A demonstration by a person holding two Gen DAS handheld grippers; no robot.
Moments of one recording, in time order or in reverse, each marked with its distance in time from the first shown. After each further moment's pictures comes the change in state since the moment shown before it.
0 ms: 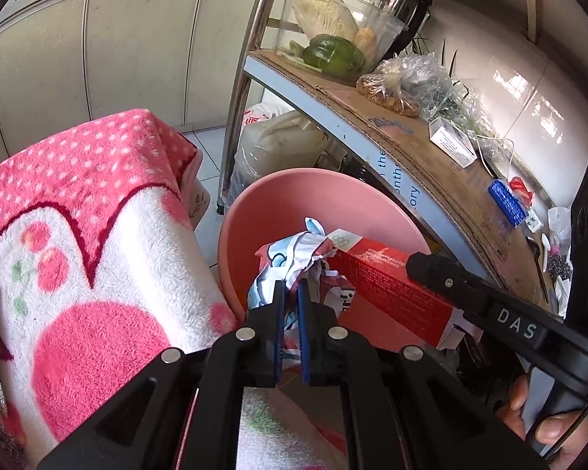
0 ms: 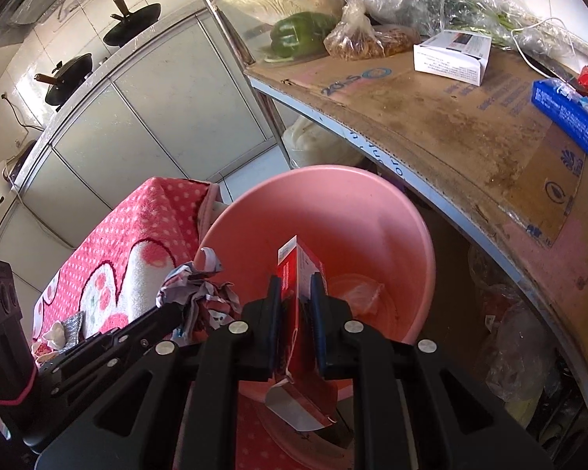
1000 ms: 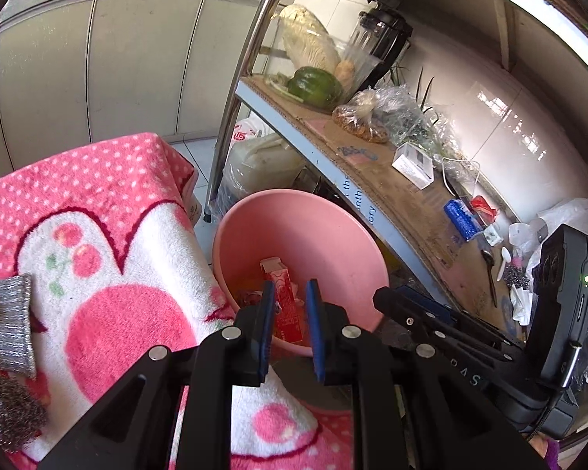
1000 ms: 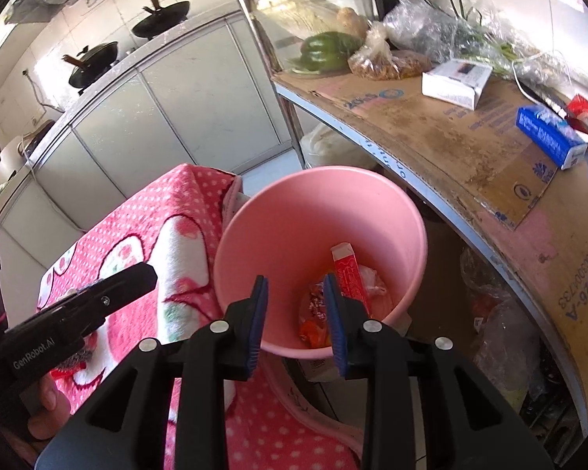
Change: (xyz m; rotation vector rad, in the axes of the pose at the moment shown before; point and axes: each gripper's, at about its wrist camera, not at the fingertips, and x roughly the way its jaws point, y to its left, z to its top) left arm -0.075 -0.009 -0.004 -0.017 -0.051 -0.065; right arm -0.050 0.021 -0.025 -0.101 -0.035 0.014
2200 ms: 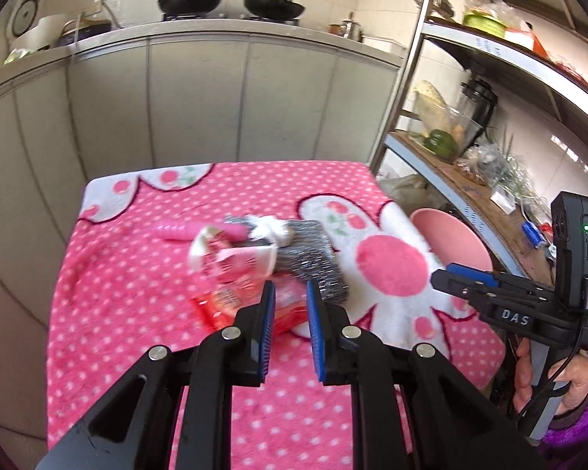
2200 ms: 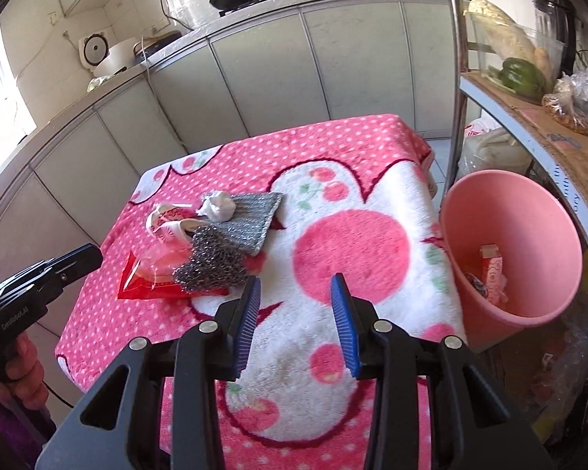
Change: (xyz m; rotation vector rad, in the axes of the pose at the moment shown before) left arm -0.216 0.148 -0.109 -0.118 -0.170 0.370; right arm -0.016 0.176 -0.065 -0.351 0.120 0.289
